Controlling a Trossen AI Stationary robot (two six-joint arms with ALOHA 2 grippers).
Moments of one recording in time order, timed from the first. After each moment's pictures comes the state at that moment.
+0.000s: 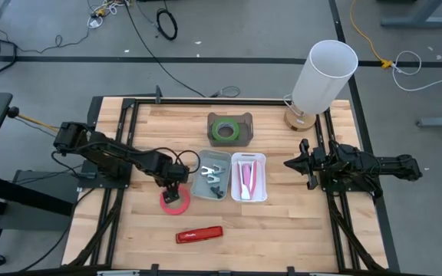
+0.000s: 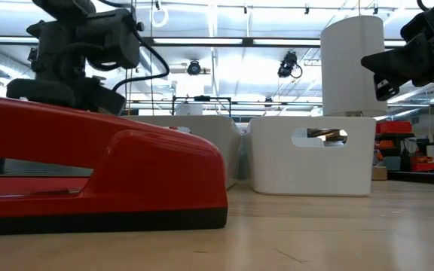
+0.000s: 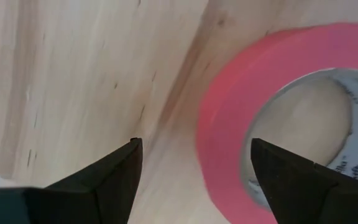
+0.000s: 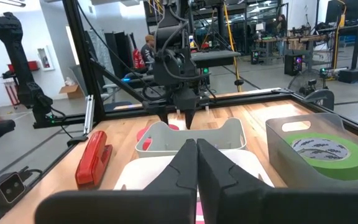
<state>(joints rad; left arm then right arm) -0.15 1.49 0.74 -0.69 0.05 -0.56 0.01 0.00 0.02 0.01 -0.04 0.12</state>
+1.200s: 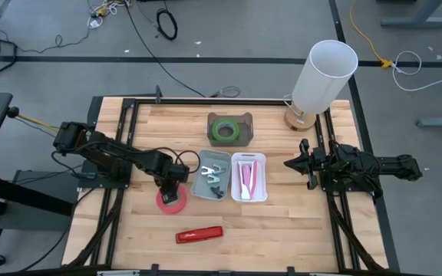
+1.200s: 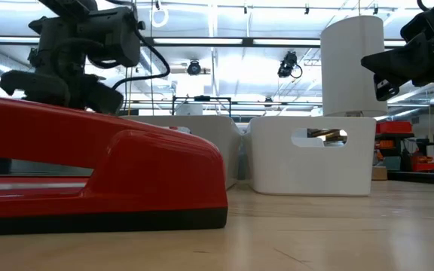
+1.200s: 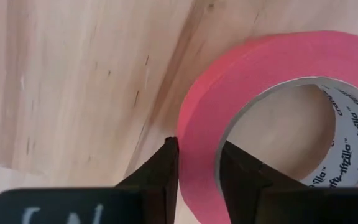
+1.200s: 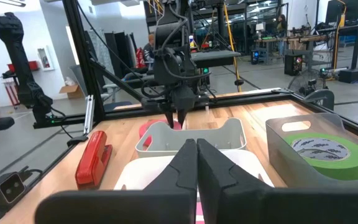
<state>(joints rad) -0.15 1.49 0.76 -0.75 0.08 -0.54 0.01 0.00 0.02 0.01 -0.04 0.12</state>
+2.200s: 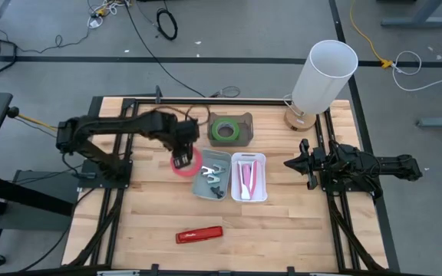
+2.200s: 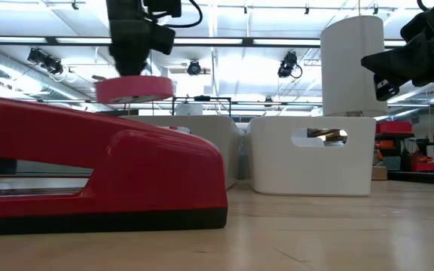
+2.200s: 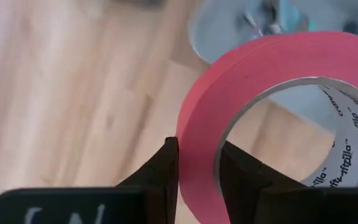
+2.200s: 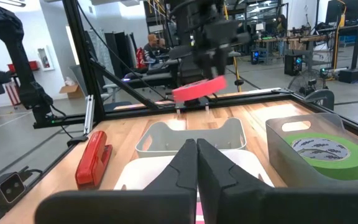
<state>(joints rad) 0.16 1.49 1.28 -1.13 -0.11 -0.18 0.01 0.00 0.02 0.01 -0.04 0.12</state>
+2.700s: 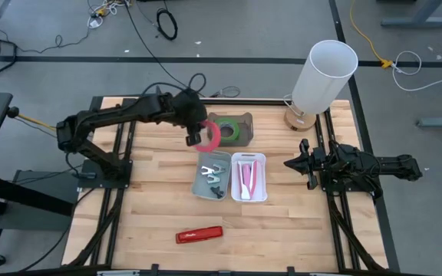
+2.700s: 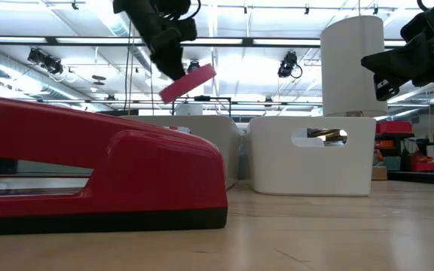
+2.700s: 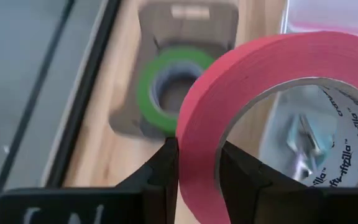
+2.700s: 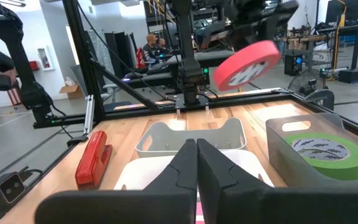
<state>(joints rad) 0.36 1.49 1.30 -0.71 -0.05 0.22 0.01 0.00 0.02 0.01 -0.04 0.12</state>
